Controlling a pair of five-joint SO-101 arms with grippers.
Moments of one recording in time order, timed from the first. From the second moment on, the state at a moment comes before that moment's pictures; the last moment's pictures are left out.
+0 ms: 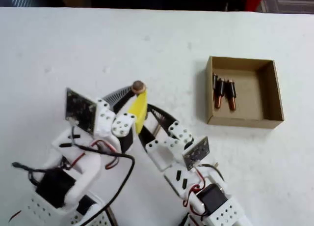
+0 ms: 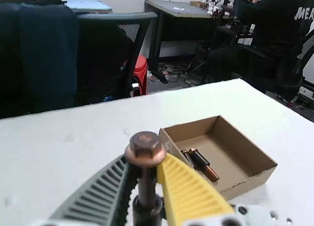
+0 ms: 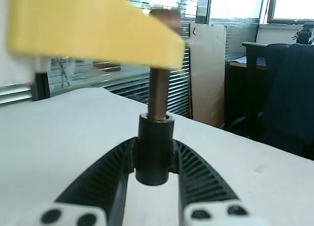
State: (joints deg) left arm 27.6 -74.2 51.3 44.4 10.5; right arm -39.7 -102.5 96.4 10.9 2.5
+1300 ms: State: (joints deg) left arm 27.6 -74.8 54.3 50.8 8.7; right arm -39.6 -102.4 96.4 10.9 2.4
